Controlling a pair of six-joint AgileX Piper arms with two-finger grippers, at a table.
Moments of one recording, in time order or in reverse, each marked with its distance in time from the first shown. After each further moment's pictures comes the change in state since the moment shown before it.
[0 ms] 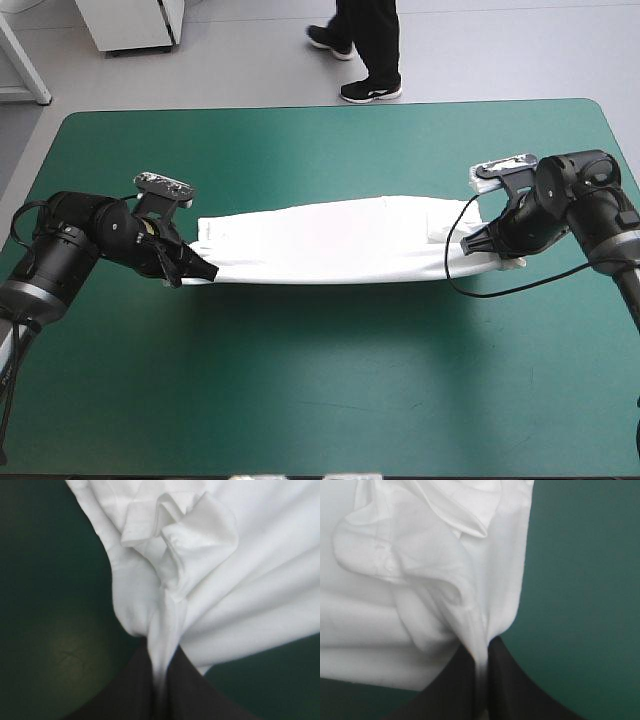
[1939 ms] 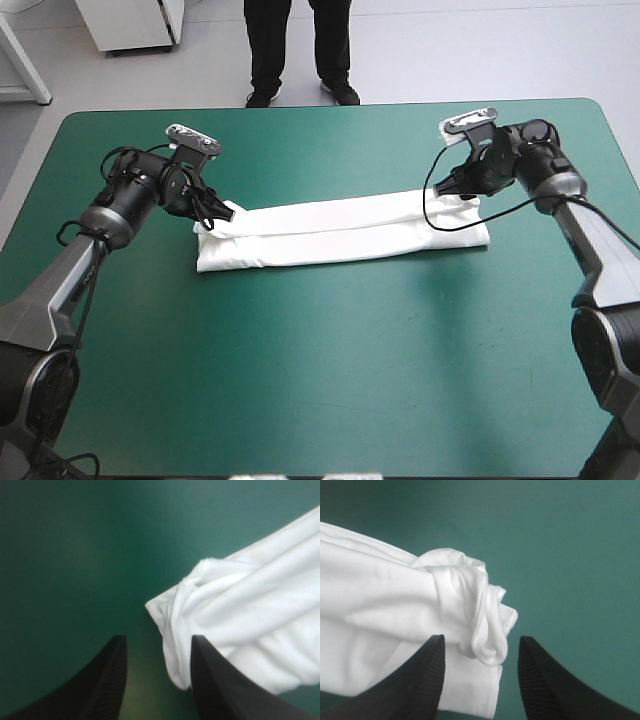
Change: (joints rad) left arm 0.000 0.355 -0.219 0.230 -0.266 -0.058; right arm -0.002 0.347 -0.250 -0.017 -0.337 -0.070
